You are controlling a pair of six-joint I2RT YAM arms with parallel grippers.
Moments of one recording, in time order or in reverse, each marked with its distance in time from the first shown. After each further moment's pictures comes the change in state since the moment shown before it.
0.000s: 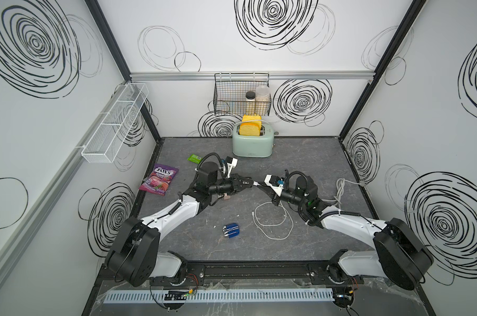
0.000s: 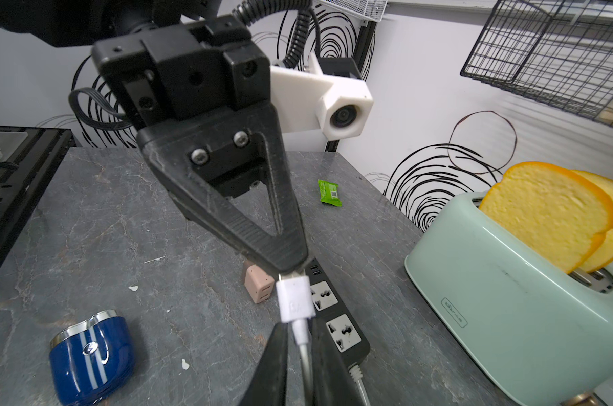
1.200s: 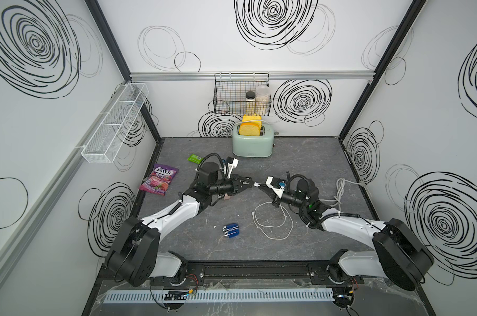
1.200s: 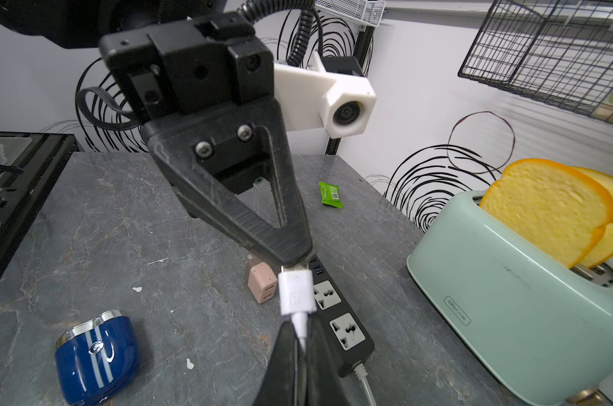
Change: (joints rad) left arm 0.000 0.000 -0.001 0.002 0.008 0.001; right arm 0.000 -0.011 -0.047 0.062 0.000 0.028
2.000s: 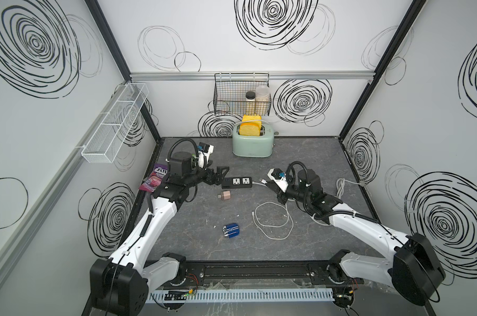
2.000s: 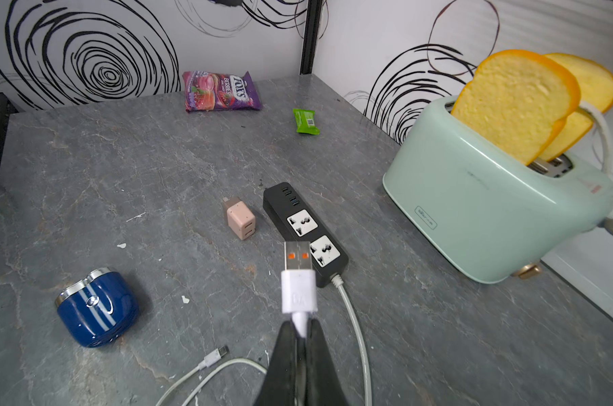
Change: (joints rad) left arm 0.241 -0.263 0.142 -0.525 -0.356 1.012; right arm -0.036 -0.136 0.185 -0.602 0.145 -0.018
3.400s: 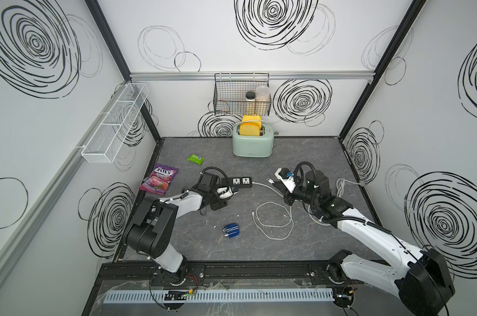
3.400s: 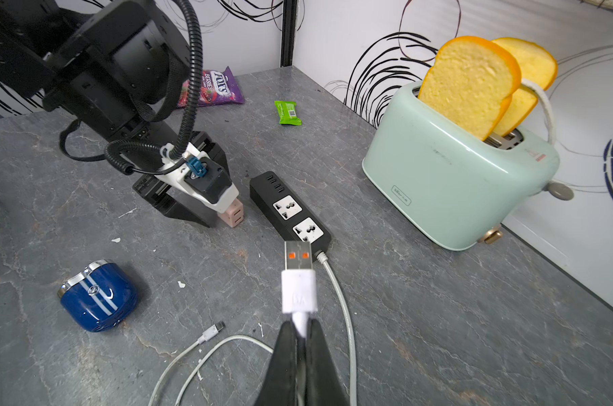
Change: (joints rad) left arm -0.132 0.511 -0.157 0.125 -0.243 0.846; right arm -0.040 -0.097 -0.008 -0.097 0.023 0.015
